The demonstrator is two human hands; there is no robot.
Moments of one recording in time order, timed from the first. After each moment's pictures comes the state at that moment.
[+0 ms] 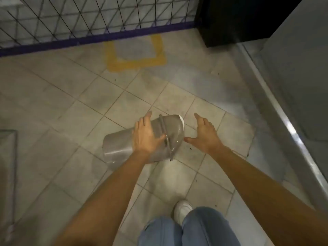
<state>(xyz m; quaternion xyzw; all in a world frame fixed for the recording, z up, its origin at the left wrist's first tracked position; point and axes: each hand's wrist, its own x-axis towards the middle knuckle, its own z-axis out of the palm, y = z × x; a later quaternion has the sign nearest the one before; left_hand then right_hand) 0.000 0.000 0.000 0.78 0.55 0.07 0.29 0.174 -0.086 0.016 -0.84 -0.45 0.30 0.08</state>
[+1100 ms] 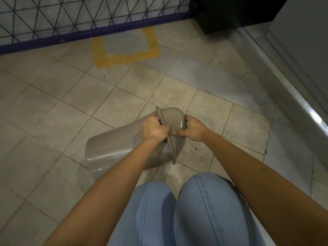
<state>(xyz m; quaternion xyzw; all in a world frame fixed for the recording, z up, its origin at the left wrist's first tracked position) 0.051 0.016 -0.098 0.67 0.60 0.10 0.43 0.181 -0.047 -0.109 -0.79 -0.39 0.44 0.19</state>
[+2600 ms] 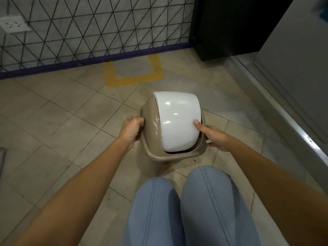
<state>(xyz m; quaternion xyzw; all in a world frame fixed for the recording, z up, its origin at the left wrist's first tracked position) -0.013 0.050 -0.036 0.48 0.56 0.23 0.63 0.214 -0.089 -0.040 -0.74 -0.25 0.55 0.30</state>
